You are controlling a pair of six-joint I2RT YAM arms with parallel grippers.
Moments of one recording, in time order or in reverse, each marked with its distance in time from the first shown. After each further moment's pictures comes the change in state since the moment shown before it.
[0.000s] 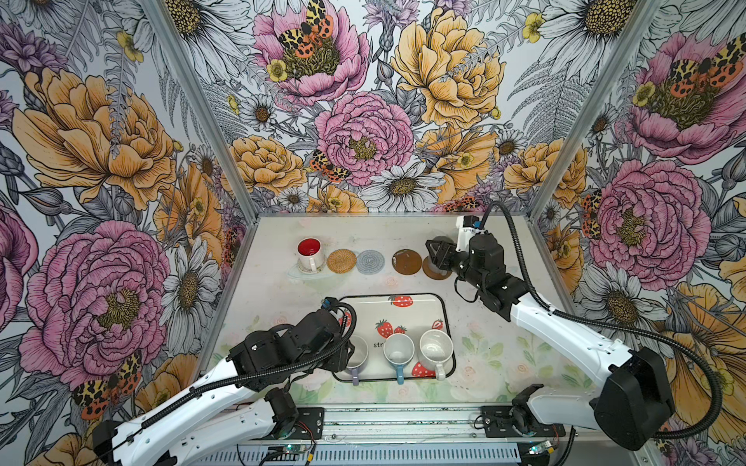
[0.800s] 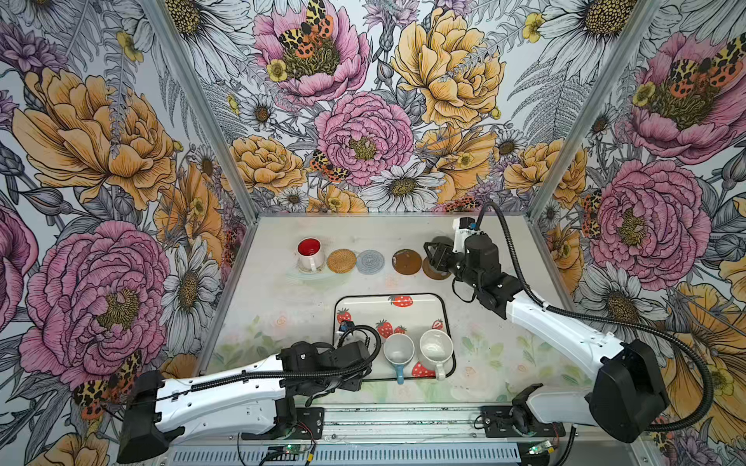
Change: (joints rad) left arm -0.246 0.174 -0.182 0.133 -0.142 -0.288; right arm 0.000 0.040 0.000 0.000 0.000 0.001
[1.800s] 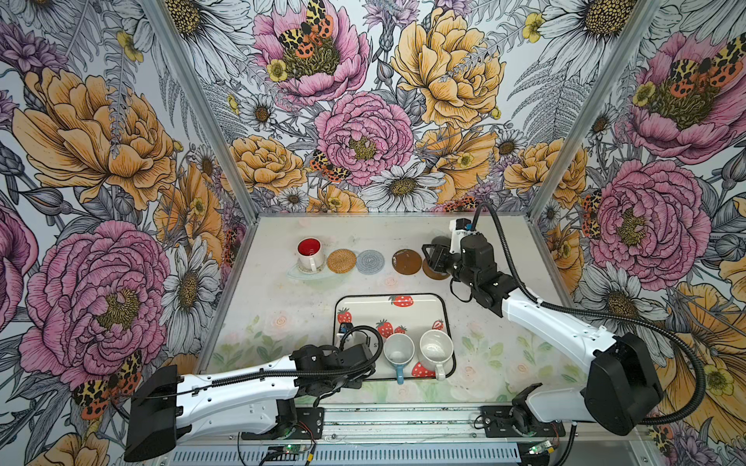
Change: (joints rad) left arm 0.034 0.062 -0.106 0.153 -0.039 -0.050; right arm 0.002 0.040 0.005 0.000 -0.005 0.001
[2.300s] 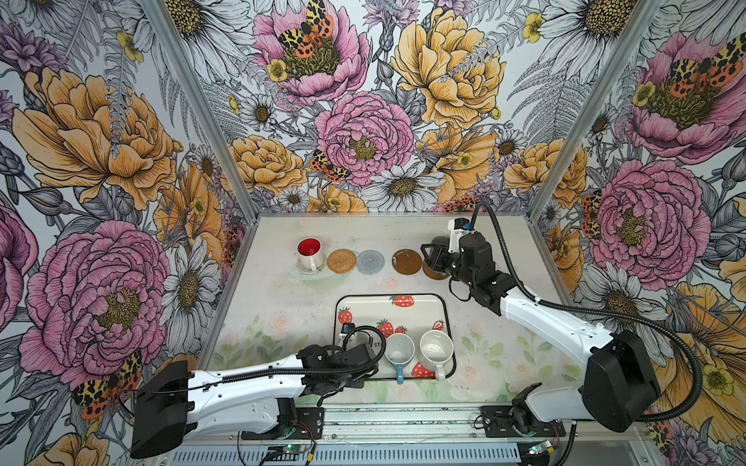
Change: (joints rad) left arm 0.006 0.051 -0.012 0.048 -0.004 0.010; right arm 0.001 0.016 0.011 0.000 -0.007 0.000
